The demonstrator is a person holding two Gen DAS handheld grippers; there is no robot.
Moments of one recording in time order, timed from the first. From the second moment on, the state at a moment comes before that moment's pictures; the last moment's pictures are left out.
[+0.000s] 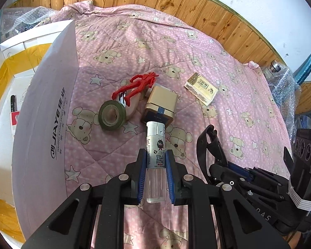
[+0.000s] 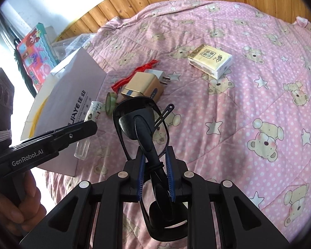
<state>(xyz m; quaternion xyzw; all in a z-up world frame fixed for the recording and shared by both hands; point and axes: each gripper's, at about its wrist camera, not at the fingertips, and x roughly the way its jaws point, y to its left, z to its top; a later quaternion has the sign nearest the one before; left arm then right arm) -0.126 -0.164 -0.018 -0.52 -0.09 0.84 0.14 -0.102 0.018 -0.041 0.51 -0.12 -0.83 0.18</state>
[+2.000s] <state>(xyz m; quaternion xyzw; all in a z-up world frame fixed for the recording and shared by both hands) -0.032 -0.259 0.102 -0.40 -0.15 0.90 0.13 -0.048 -0.081 0.069 0.42 -0.04 -0.87 0.26</state>
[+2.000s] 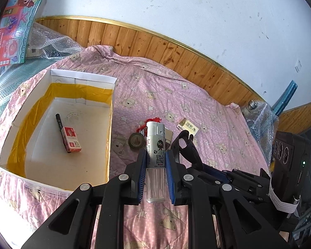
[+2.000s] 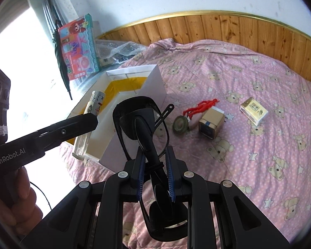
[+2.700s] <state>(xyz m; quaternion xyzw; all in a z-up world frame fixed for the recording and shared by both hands) -0.027 -0.334 0.109 -0.38 -0.20 0.90 0.10 -0.063 -0.155 0.095 0.41 0.01 -0.86 0.30</state>
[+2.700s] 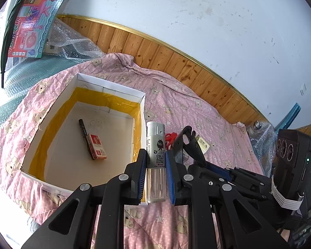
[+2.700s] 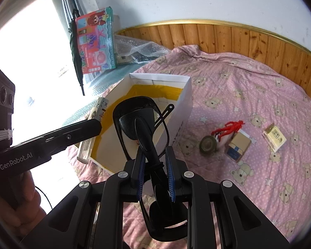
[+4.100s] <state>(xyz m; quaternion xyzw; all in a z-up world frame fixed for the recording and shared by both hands) -0.058 -0.417 0.064 -0.41 -0.23 0.88 0.03 -0.107 -0.259 0.085 0.43 0.03 -0.82 0.38</state>
